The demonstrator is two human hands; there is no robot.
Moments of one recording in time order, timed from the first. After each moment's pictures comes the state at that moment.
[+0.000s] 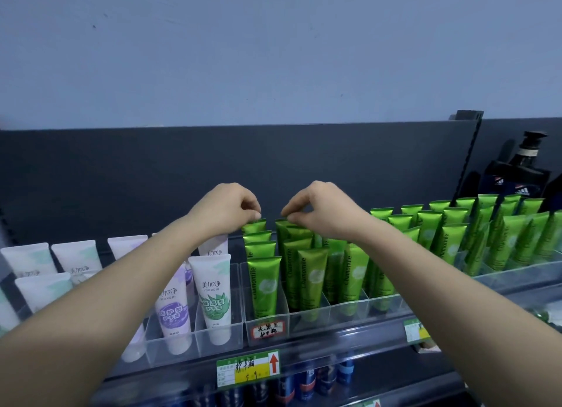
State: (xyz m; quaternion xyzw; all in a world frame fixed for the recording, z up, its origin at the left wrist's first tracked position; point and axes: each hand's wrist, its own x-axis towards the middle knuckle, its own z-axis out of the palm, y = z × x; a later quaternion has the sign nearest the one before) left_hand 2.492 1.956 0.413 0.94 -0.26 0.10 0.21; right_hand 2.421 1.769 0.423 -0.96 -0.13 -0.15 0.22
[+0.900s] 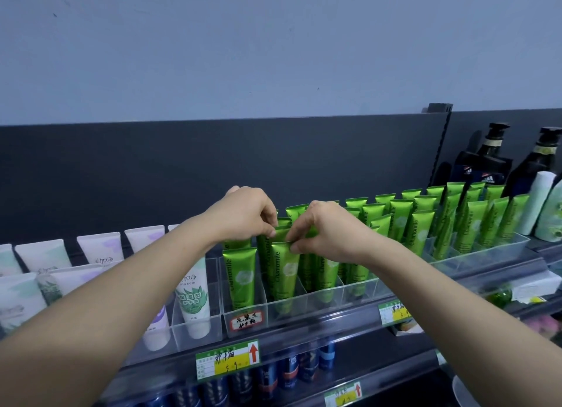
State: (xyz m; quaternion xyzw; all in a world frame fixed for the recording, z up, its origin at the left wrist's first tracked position) left_hand 2.463 1.904 0.411 0.92 -0.37 0.07 0.15; right_hand 2.377 1.742 0.402 -0.97 -0.13 -0.12 0.19
